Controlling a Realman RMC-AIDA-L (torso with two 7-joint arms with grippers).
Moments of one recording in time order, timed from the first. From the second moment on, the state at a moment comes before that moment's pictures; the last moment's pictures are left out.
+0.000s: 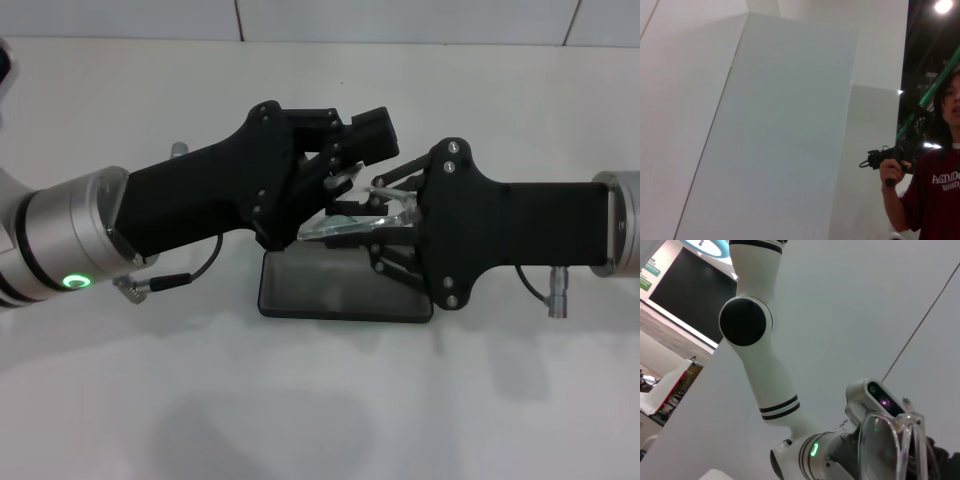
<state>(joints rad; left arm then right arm) -0.52 -2.09 1.25 0.46 1.09 1.85 -1.19 0.39 2.03 -1.52 -1.00 -1.19 -1.53 0.67</state>
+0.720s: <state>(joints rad) -0.51 -2.08 1.25 0.45 1.09 1.91 -1.18 0.38 2.03 -1.54 -1.00 -1.19 -1.54 0.67</state>
